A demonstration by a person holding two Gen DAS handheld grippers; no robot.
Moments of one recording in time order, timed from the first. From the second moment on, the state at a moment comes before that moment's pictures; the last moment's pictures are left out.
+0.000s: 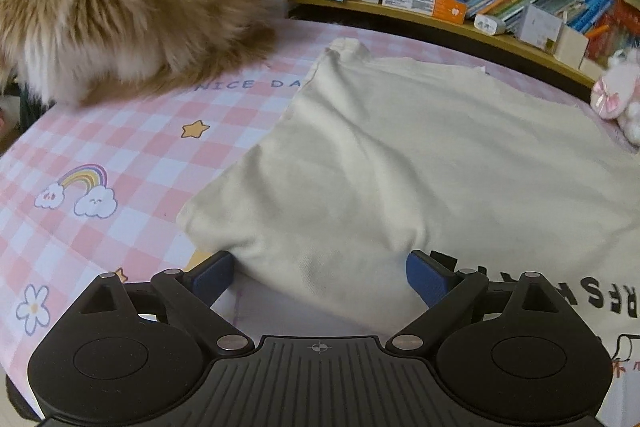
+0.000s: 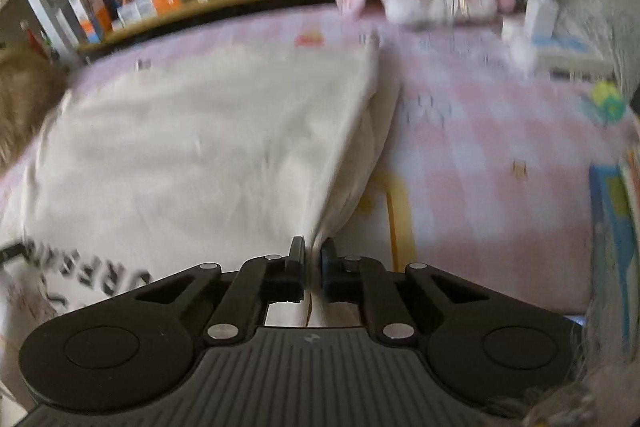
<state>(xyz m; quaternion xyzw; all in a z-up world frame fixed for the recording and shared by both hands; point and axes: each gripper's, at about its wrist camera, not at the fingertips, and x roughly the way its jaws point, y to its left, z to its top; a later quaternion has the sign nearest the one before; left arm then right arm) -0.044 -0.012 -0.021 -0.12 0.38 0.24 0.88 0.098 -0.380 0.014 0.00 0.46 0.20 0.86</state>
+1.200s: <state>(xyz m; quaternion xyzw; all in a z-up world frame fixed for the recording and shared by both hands) -0.105 0.026 0.006 -0.29 0.33 0.31 0.84 0.061 -0.306 0.002 -0.15 0.39 0.30 0.86</state>
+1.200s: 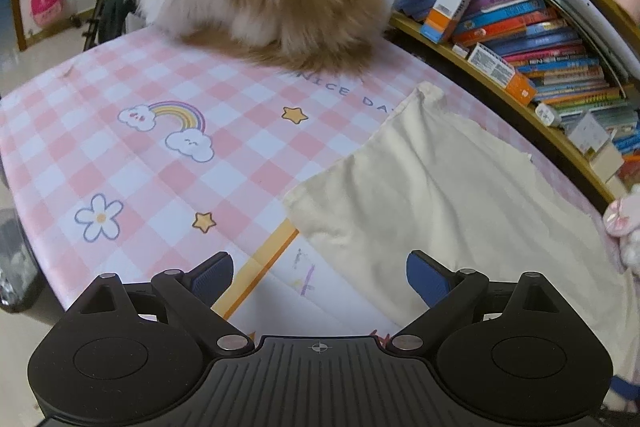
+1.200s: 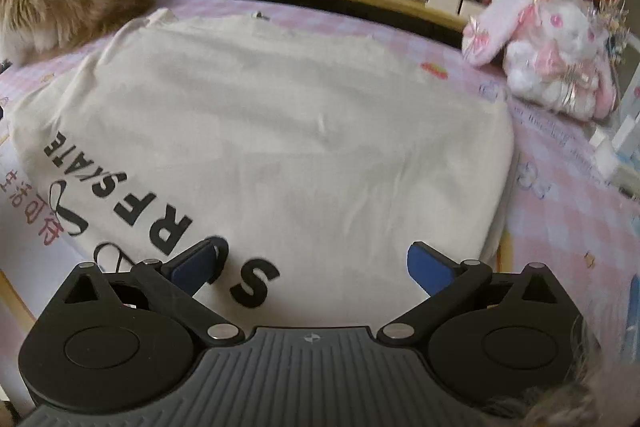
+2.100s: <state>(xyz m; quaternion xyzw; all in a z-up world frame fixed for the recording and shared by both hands) -0.122 0.075 -0.030 -0.58 0.21 0.33 0.71 0.062 -0.312 0.000 -0.15 0.38 0.33 0.85</state>
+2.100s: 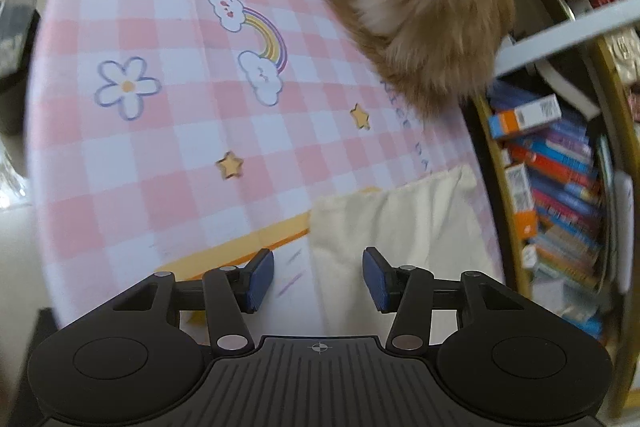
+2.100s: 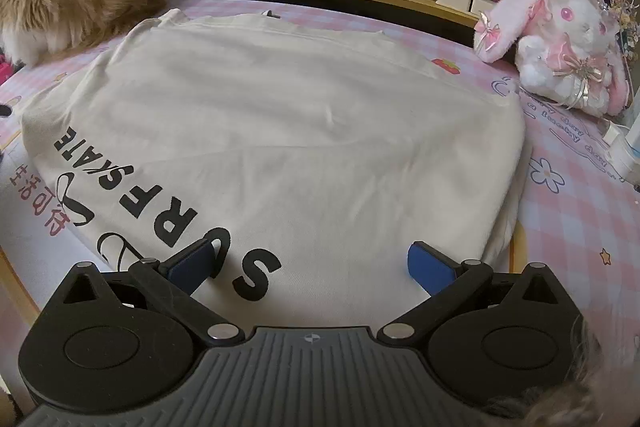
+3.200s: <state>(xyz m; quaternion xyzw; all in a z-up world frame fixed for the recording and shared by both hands) -0.103 0.110 -0.043 -0.58 0.25 0.26 0.73 0.049 -0.283 0.018 -0.17 0.37 0.30 0.86</state>
